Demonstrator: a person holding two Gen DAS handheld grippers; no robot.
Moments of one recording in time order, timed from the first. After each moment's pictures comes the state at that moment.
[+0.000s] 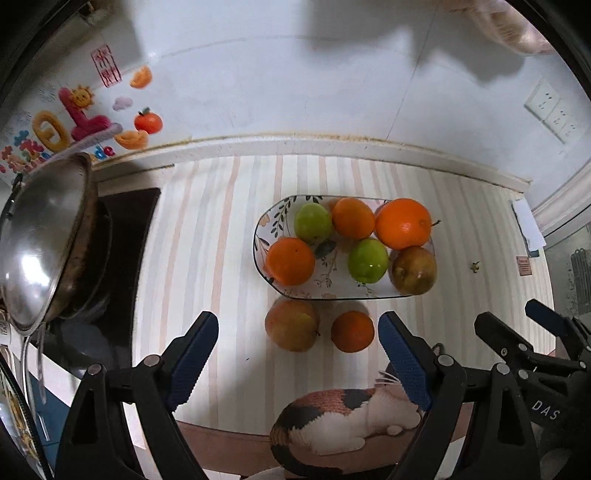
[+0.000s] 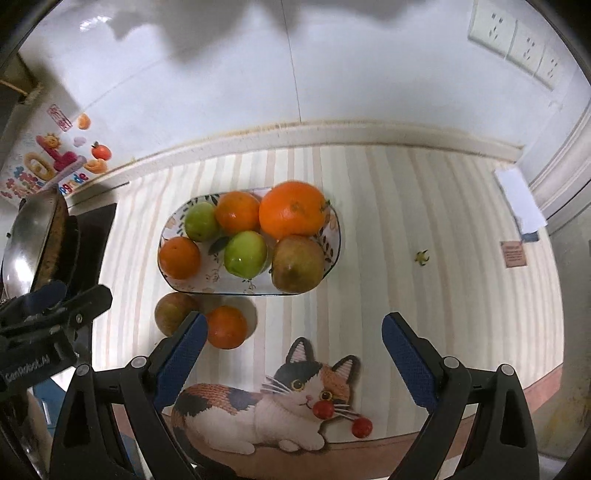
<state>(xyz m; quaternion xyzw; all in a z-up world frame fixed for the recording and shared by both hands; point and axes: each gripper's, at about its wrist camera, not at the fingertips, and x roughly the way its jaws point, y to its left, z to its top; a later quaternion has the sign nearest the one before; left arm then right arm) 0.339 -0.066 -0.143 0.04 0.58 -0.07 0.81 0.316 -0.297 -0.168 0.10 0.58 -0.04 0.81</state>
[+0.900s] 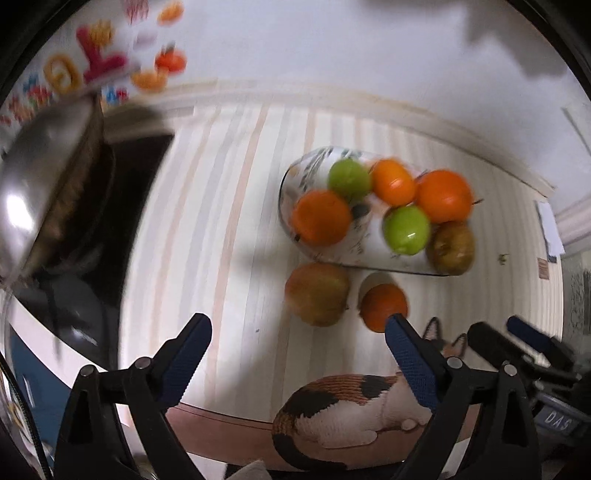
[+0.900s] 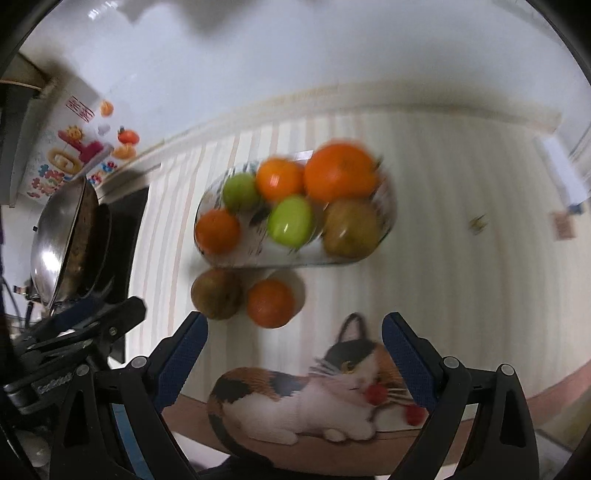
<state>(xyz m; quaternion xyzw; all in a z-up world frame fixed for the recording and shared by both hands) 0.343 -0.031 -0.211 -0.01 0.64 -0.02 0.77 0.316 -0.277 -0.218 0.18 0.61 0.03 0.77</state>
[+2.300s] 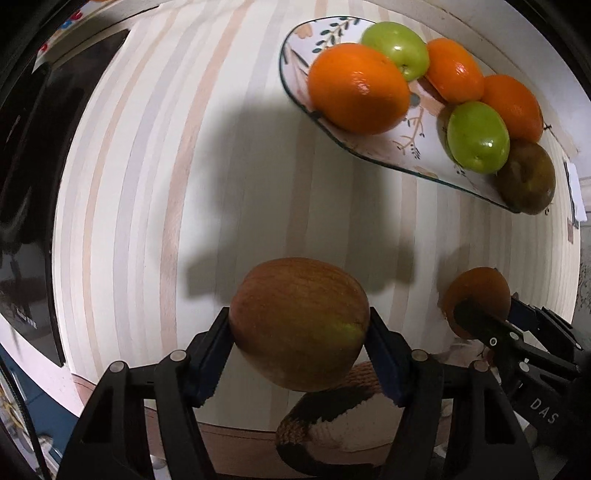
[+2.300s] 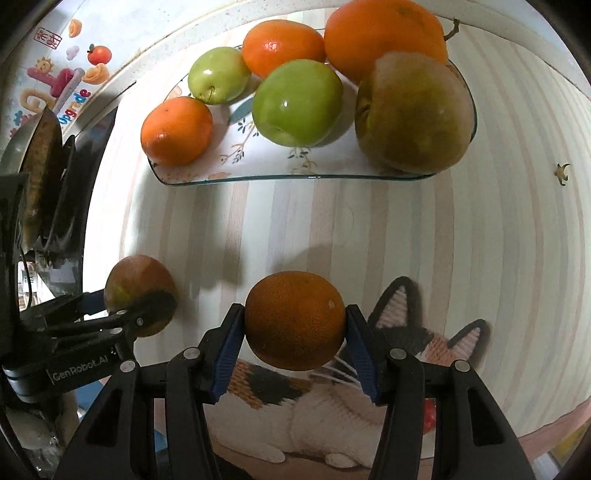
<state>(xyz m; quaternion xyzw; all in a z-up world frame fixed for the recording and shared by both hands) 0.336 -0.029 -0.319 -0.02 0.74 -0.05 0.67 0.327 -0.225 -0.345 0.14 0.69 0.07 0.70</state>
